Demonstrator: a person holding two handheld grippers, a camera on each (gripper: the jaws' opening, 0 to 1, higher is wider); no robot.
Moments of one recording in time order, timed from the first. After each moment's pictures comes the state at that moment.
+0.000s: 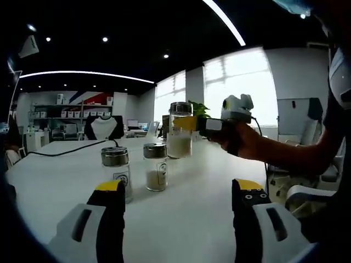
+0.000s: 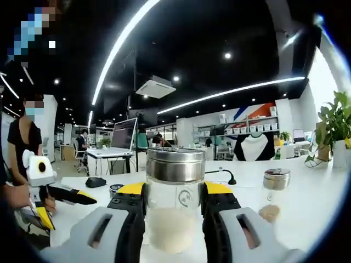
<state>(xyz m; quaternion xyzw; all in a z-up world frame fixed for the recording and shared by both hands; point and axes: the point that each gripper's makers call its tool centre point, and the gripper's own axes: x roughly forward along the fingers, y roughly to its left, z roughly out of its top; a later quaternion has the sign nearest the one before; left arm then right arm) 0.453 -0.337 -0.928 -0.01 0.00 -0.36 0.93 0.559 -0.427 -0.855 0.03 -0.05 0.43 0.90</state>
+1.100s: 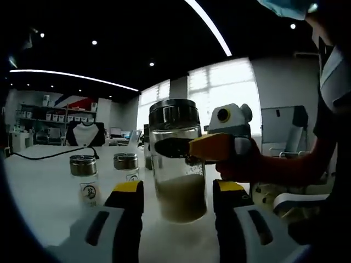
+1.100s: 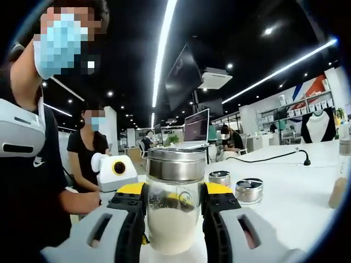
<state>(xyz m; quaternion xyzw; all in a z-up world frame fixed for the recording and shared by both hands) 0.438 -0.376 -0.914 -0.03 -0.03 -0.43 0.90 0.440 -0.354 -0.879 0.06 0.00 0.65 0.75</state>
